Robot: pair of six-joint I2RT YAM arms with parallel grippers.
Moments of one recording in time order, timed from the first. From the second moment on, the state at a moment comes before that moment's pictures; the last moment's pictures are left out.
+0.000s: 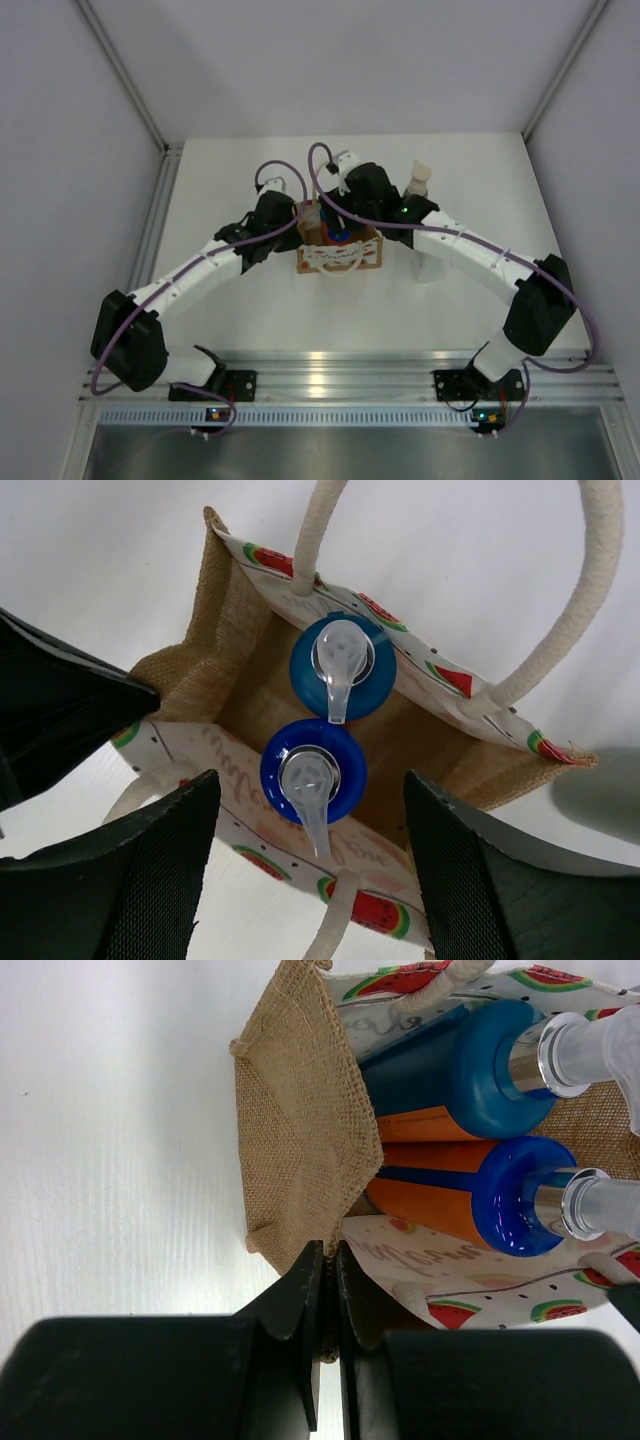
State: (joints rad) left arm -0.59 1.37 1.02 -0.40 -0.19 -0.67; right arm 0.78 1.58 1.39 -0.43 0.10 0.12
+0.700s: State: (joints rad) left arm -0.59 1.37 1.00 -0.37 -0.19 -0.68; right arm 0.80 1.76 1.40 -0.43 0.16 0.09
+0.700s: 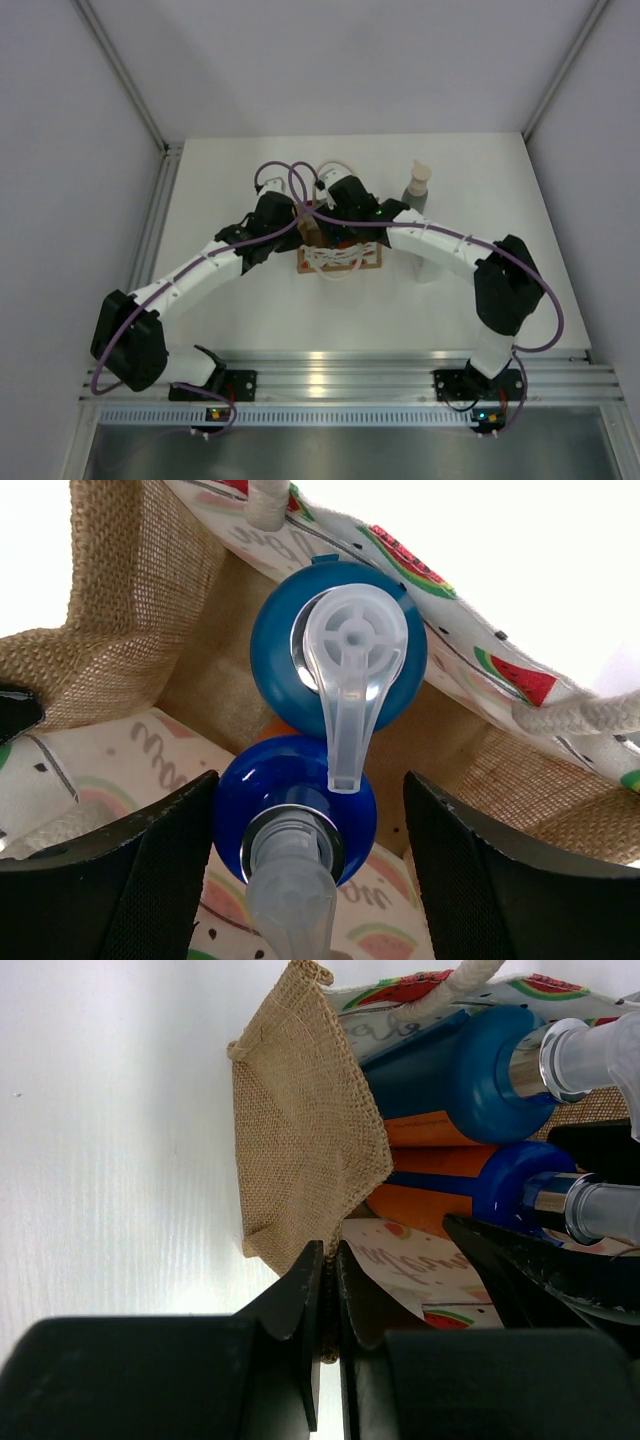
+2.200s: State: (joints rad) left arm -0.59 1.37 1.00 -0.36 -0.20 -0.68; right arm 0.80 1.77 1.40 -0.41 0.21 0.11
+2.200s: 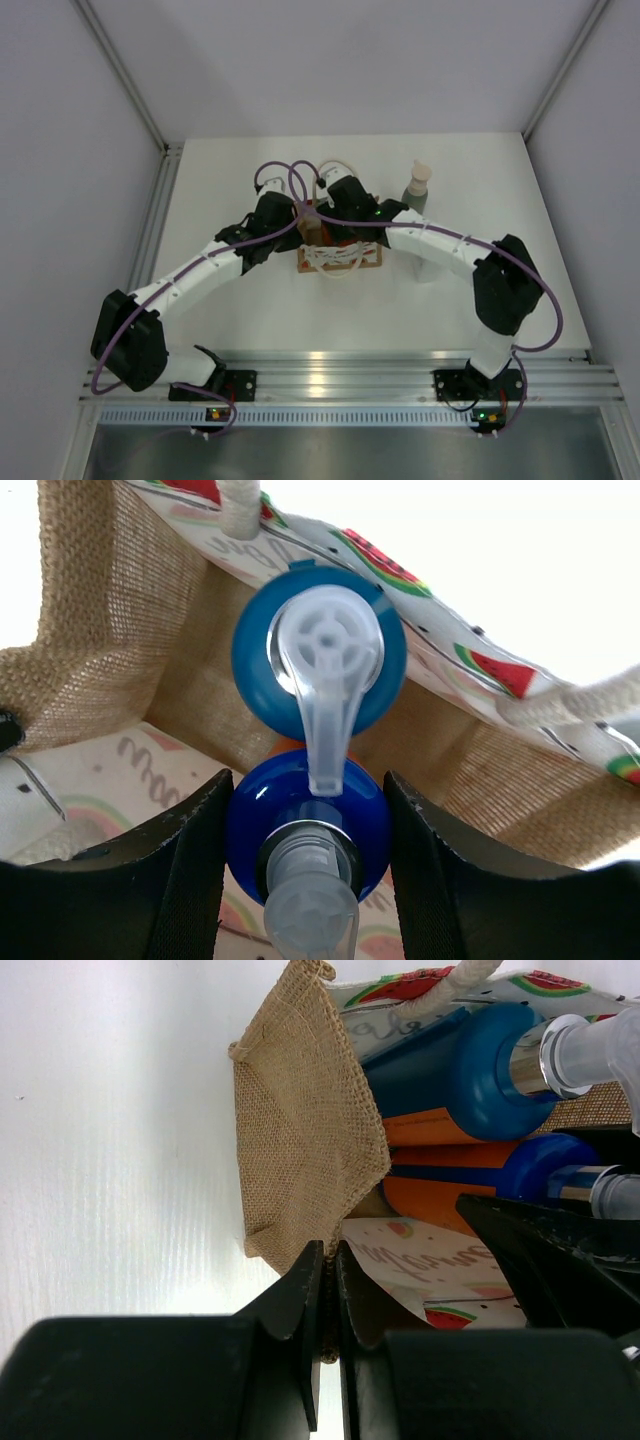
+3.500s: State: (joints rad) left arm -0.59 1.36 0.99 -0.36 -0.20 -0.68; right arm 0.78 1.48 1.61 -0.70 0.23 0.12
